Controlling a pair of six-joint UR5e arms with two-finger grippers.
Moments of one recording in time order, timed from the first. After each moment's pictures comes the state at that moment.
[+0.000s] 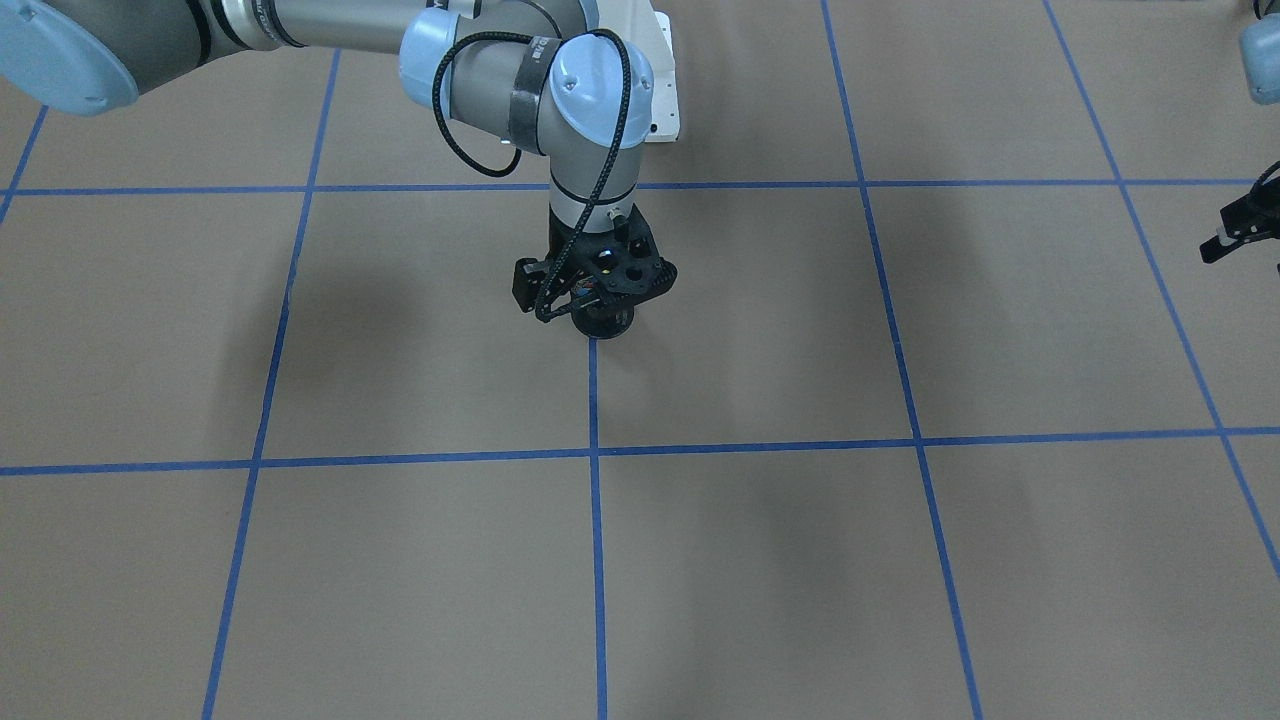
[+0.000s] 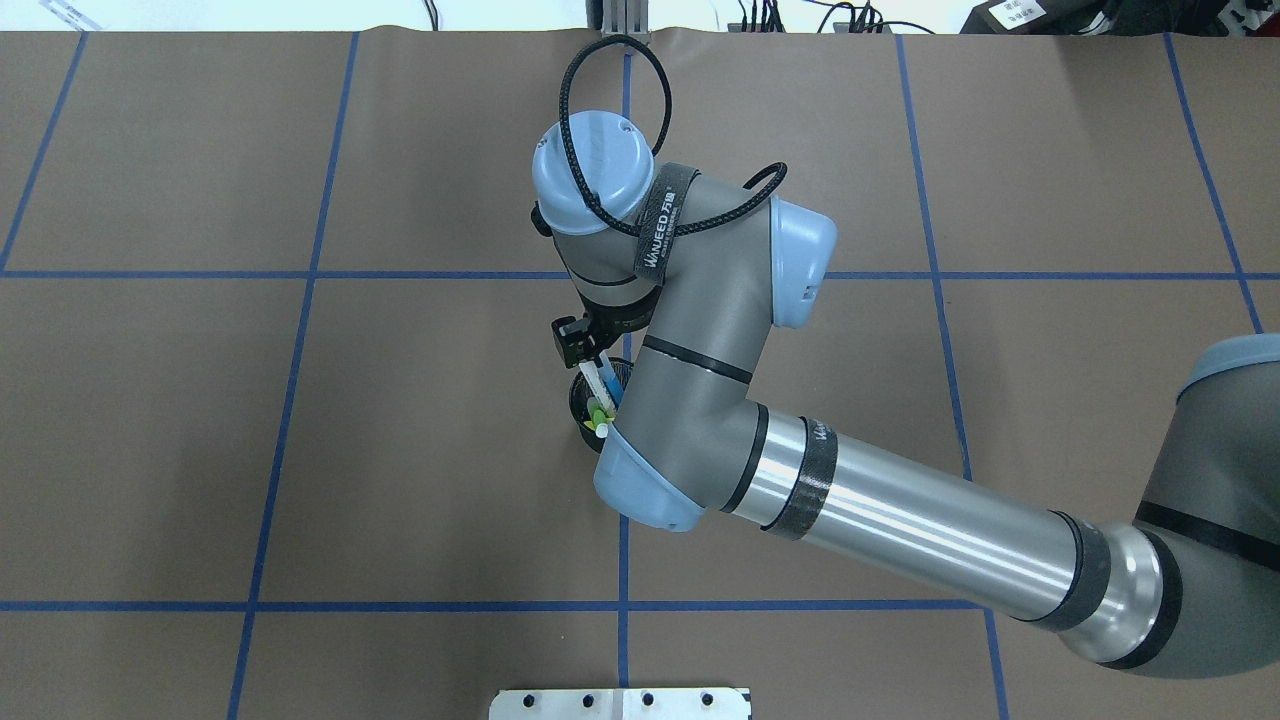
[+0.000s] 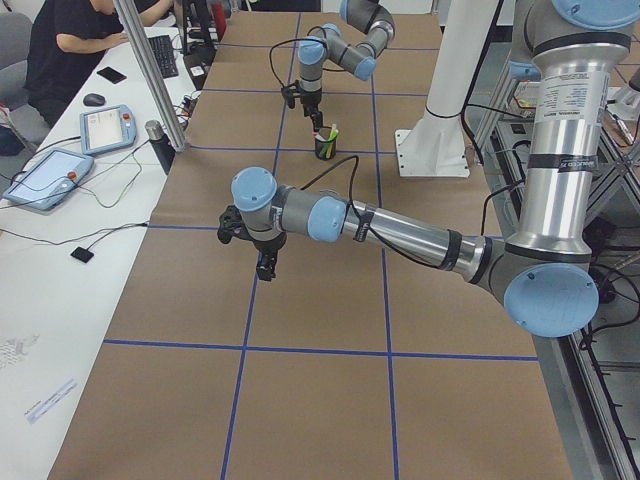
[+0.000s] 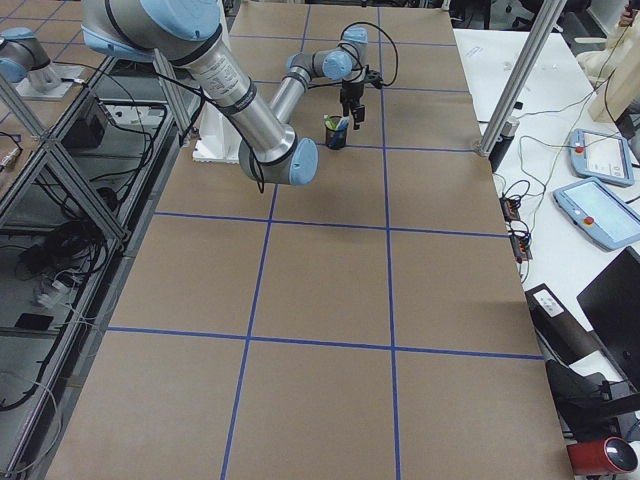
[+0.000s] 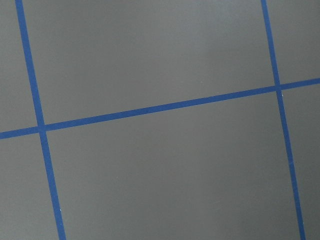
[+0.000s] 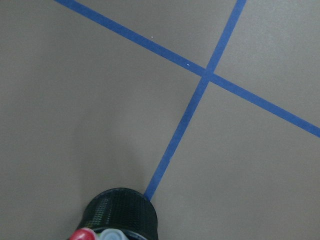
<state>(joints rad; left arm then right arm) -1.42 -1.62 -1.80 -1.52 -2.50 -0.10 0.54 -0.62 1.49 -1.82 1.87 0.69</state>
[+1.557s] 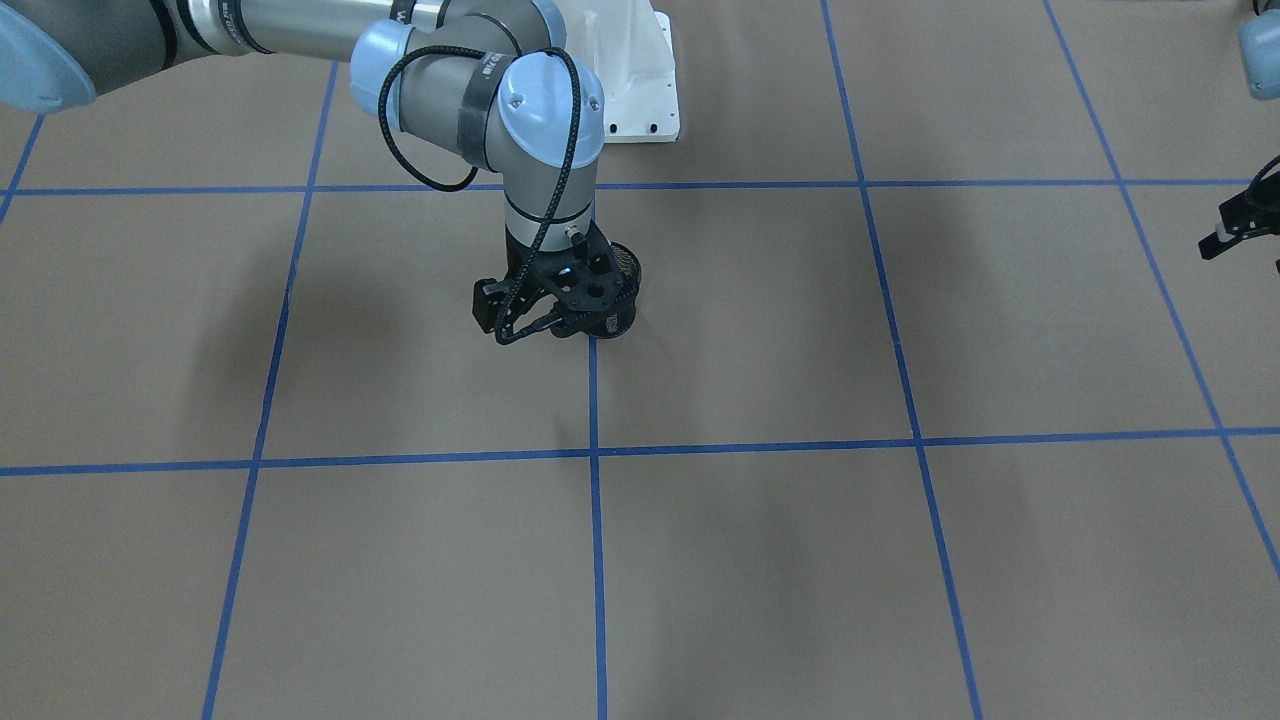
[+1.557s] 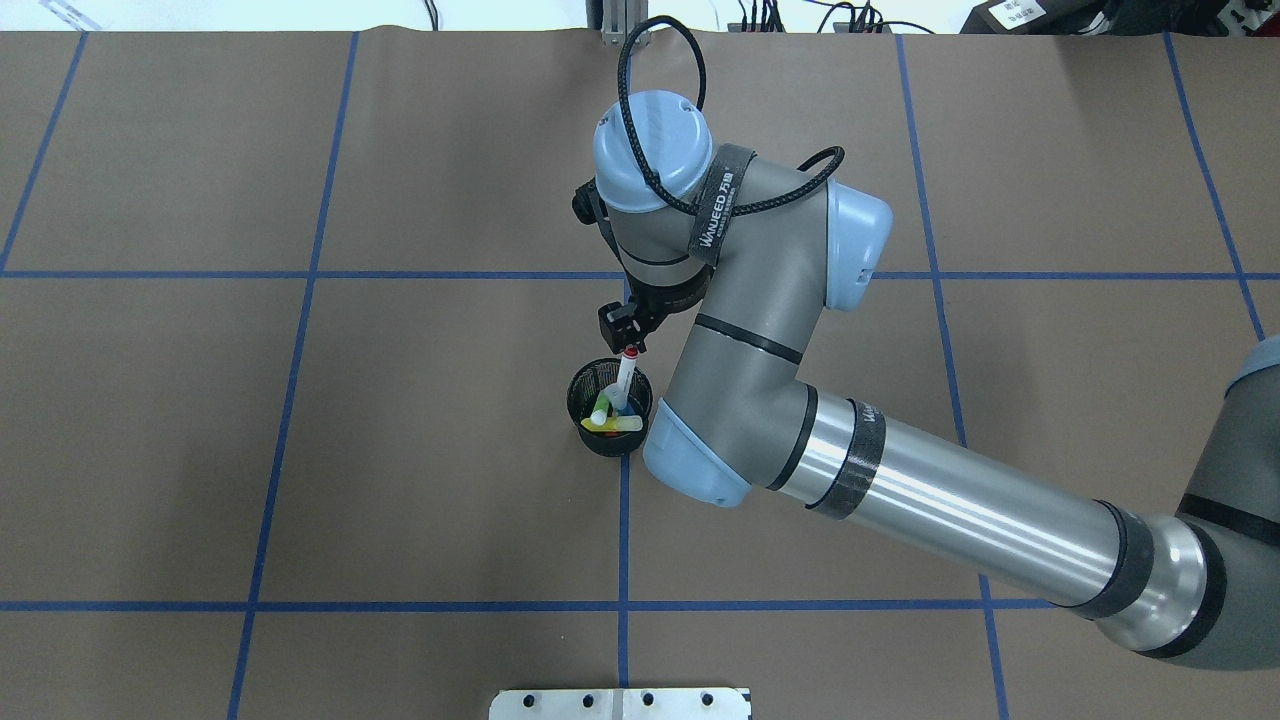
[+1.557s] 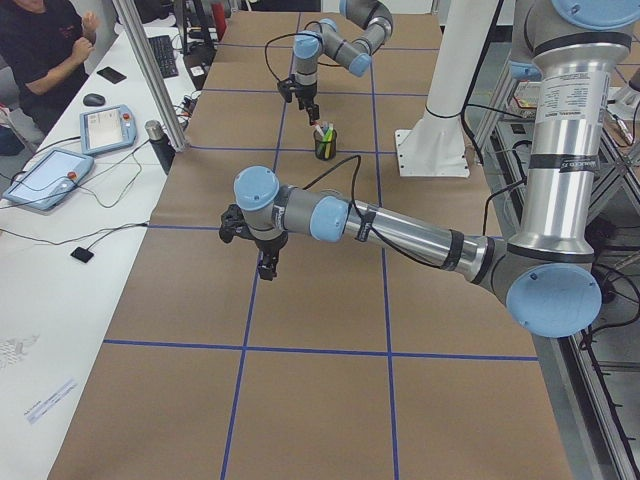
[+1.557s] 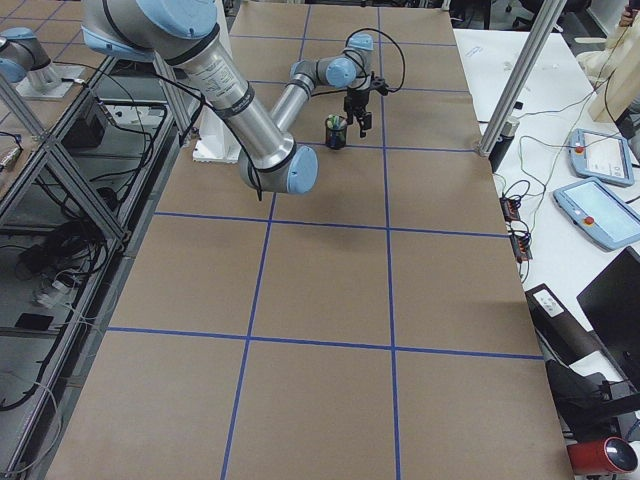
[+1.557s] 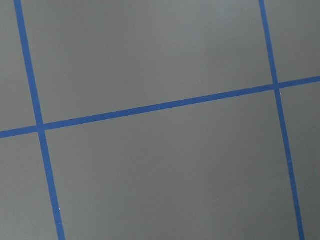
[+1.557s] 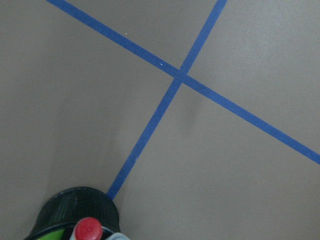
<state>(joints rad) -1.42 -1.61 -1.82 -1.53 -2.50 -0.10 0.58 -0.69 1.54 -1.82 1.88 0.58</state>
